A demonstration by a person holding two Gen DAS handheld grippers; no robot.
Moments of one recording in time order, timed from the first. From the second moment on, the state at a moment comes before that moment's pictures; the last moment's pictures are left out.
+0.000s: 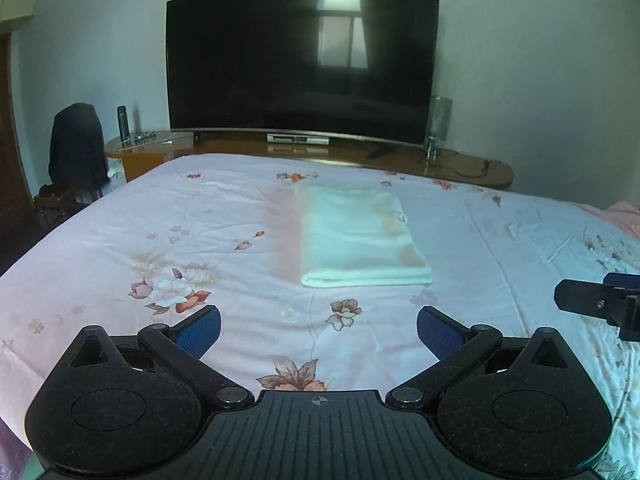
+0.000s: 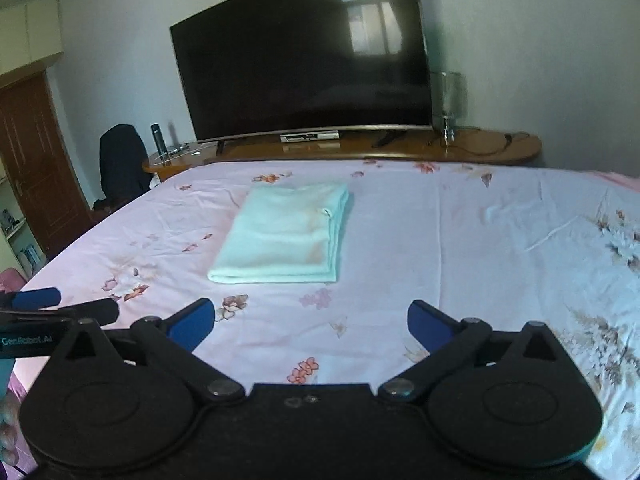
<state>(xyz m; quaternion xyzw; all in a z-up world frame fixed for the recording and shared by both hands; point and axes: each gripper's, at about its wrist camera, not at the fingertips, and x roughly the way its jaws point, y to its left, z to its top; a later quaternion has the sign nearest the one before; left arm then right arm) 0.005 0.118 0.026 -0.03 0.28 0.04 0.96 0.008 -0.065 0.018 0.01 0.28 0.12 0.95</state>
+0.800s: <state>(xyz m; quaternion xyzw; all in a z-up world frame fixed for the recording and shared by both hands) 0.008 0.108 0.036 -0.02 0.28 0.03 0.96 0.010 -0.050 0.027 0.01 0.26 0.12 0.96</state>
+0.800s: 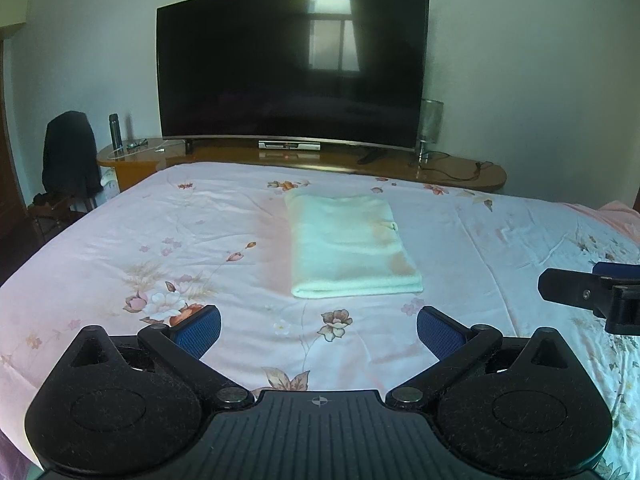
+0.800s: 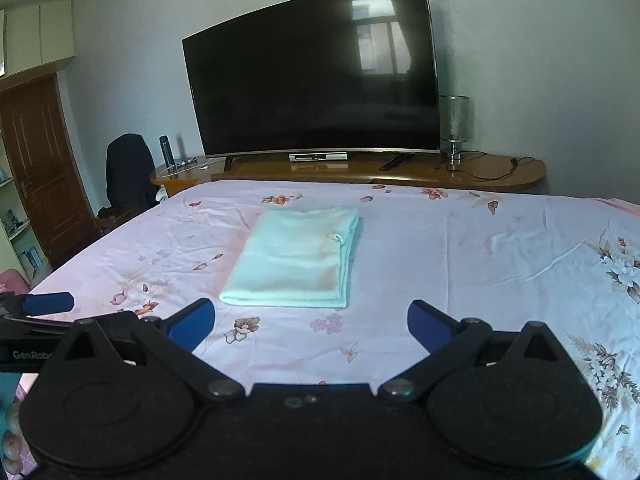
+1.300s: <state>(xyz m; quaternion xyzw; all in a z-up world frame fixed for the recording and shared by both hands) 0.010 0.107 0.040 -0.01 0.28 0.03 0.96 0.011 -0.049 0.027 0.00 0.25 0.12 0.96</state>
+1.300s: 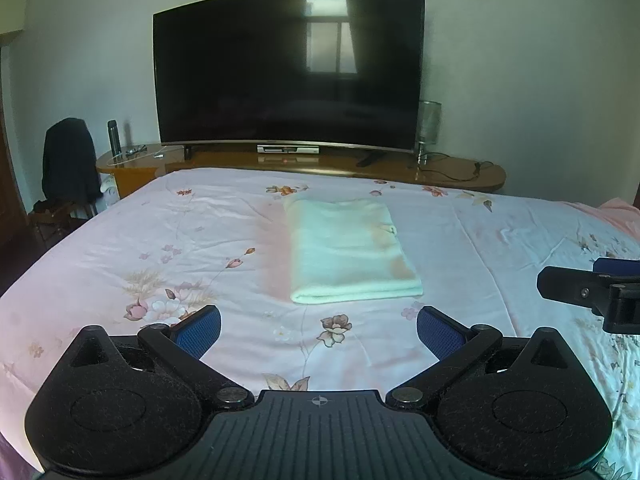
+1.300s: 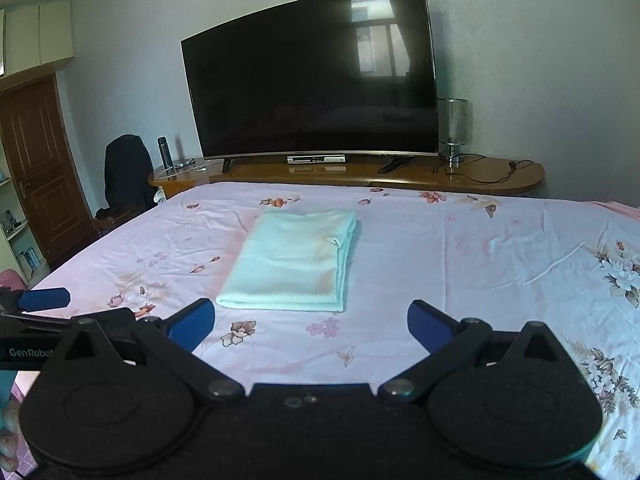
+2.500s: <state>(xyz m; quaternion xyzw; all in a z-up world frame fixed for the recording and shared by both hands) 0.013 0.102 0.047 -0.01 0.26 0.03 0.97 0.012 -0.056 0.032 0.00 0.24 0.11 0.96</state>
